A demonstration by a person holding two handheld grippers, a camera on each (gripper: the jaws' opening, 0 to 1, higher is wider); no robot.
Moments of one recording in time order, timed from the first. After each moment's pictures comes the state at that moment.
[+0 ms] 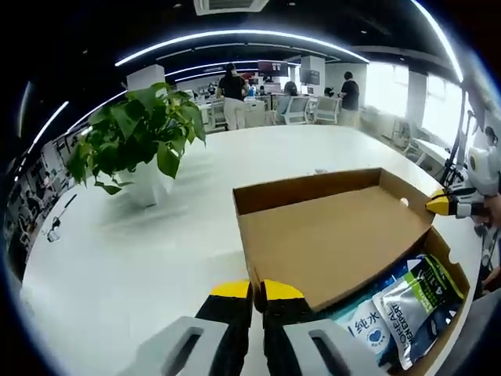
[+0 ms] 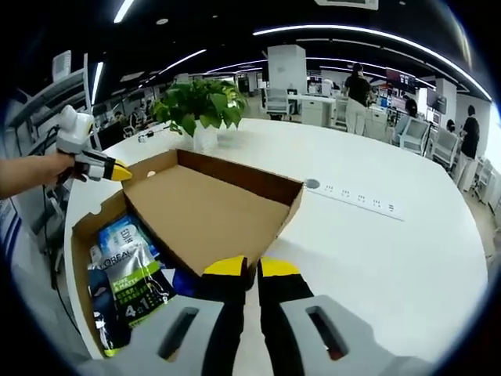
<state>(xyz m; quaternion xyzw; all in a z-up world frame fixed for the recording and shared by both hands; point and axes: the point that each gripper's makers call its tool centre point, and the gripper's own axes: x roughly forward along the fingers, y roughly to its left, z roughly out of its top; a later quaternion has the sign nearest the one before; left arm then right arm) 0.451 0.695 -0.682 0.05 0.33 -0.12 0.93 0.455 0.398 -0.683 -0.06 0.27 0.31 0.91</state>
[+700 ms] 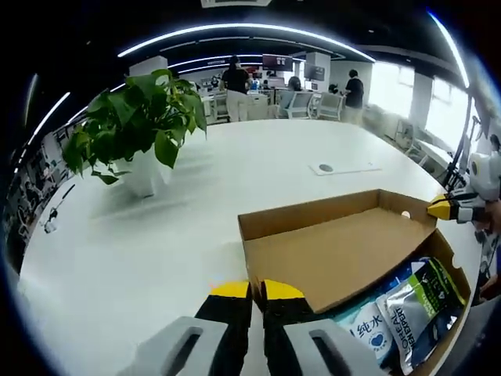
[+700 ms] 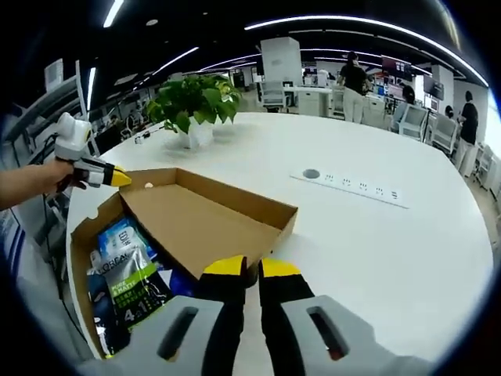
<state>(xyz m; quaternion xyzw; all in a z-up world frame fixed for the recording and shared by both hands) 0.455 0.693 -0.694 0.04 0.35 -0.11 0.93 0.460 0.398 -0.694 -0.03 0.30 0.30 0.91</state>
